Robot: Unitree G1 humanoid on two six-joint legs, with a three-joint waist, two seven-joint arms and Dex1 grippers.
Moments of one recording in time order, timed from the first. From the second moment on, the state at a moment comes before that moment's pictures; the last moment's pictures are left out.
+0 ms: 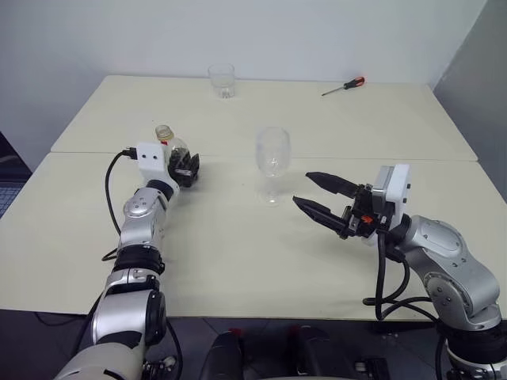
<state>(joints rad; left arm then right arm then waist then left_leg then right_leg) -0.76 0.39 0.22 0.86 -0.17 -0.12 -0.35 -0.25 -0.50 0.02 -0.60 0.57 0.43 0.67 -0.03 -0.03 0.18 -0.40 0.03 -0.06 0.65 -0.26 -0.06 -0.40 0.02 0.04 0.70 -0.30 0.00</state>
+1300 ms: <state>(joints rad) -1.27 0.50 -0.16 1.12 0.19 -0.53 -0.78 -0.53 -0.50 0.01 -0.38 0.56 0.54 0.60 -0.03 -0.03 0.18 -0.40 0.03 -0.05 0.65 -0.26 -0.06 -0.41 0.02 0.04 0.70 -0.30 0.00</state>
